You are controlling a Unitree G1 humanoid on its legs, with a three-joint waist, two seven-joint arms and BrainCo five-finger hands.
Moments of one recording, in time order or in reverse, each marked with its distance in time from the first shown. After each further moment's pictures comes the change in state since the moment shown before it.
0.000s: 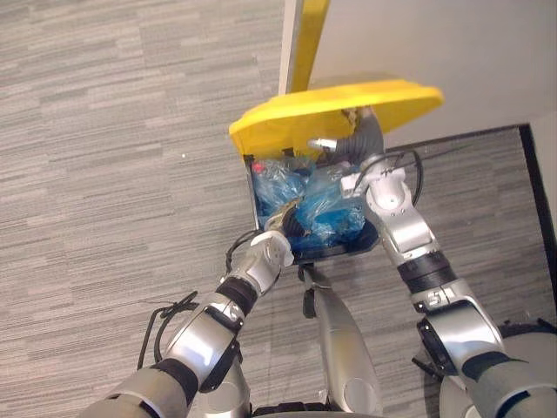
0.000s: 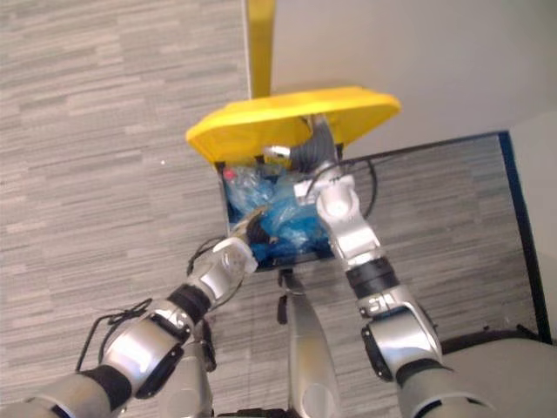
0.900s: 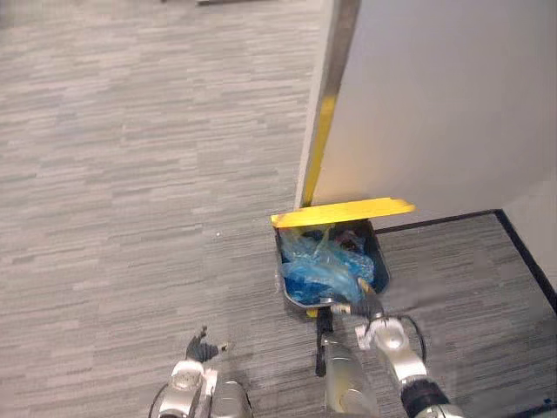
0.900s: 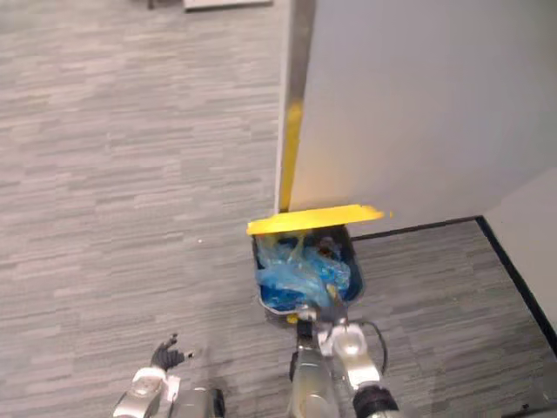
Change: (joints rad) left arm 0.737 0.120 0.464 -0.015 -0.357 -0.039 -0.060; right arm 0.700 0.210 -0.198 0.376 -0.233 0.043 0.109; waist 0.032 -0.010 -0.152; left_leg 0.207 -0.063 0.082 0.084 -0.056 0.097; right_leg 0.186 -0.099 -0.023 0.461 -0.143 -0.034
